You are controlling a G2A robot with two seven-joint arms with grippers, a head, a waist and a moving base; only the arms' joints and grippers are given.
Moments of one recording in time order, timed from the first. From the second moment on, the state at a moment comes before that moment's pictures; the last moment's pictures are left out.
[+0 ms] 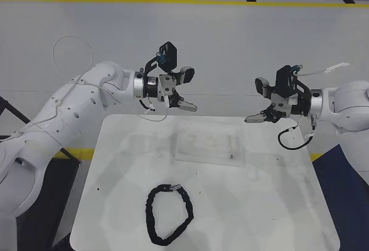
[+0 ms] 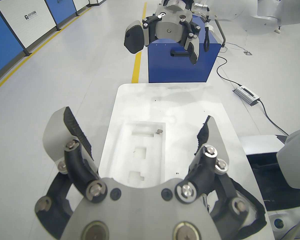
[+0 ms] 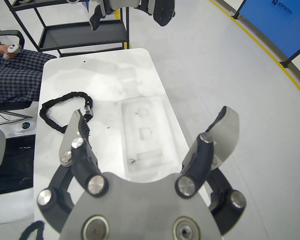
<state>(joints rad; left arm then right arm) 0.09 -0.95 -0.17 -1.09 0.40 -1.01 0.01 -0.62 -0.91 1.04 -1.39 -0.37 -1.01 0.72</state>
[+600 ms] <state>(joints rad) 0.09 -0.95 -0.17 -1.09 0.40 -1.01 0.01 -0.63 -0.91 1.04 -1.38 -0.37 -1.01 0.71</state>
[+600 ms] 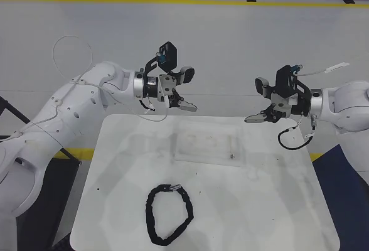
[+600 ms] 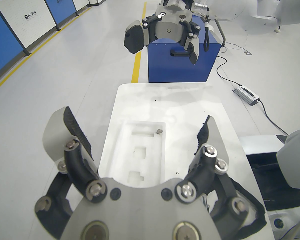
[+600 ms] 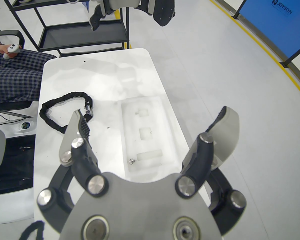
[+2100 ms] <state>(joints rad) 0.09 -0.95 -0.17 -1.09 0.40 -1.01 0.01 -0.72 -1.07 0.67 -1.31 -0.39 0.25 0.91</state>
